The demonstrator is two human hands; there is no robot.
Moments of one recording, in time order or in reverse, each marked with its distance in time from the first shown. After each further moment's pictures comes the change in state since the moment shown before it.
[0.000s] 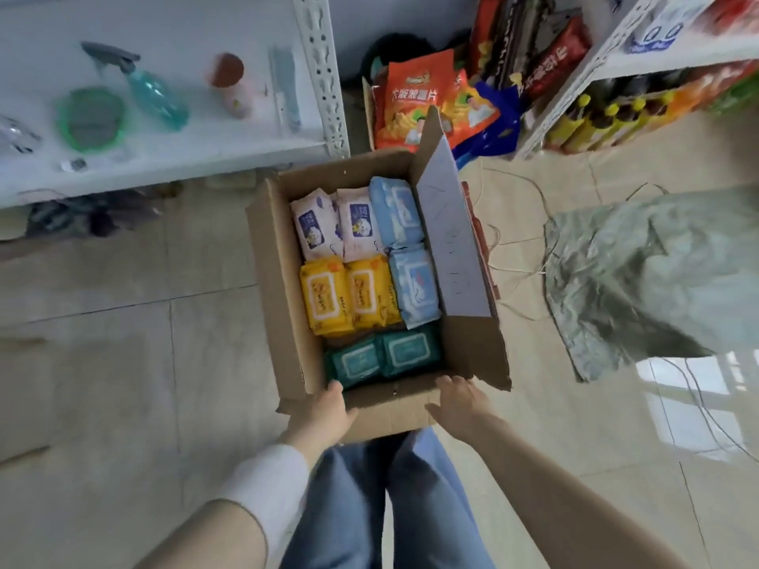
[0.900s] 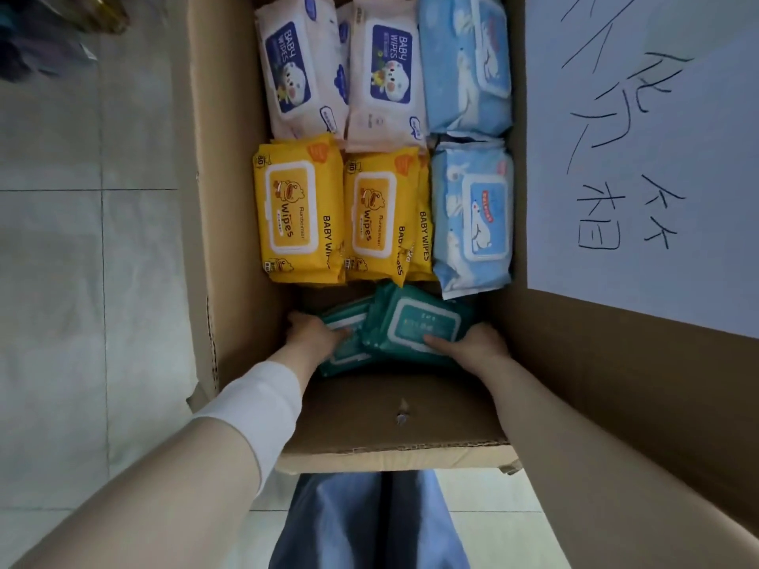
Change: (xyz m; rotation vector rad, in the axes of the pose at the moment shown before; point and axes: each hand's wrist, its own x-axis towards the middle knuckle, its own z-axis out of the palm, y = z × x) left_hand 0.272 -0.016 0.093 -0.813 0.117 -0.401; right_hand 0.266 0.046 0.086 0.517 -0.008 0.235
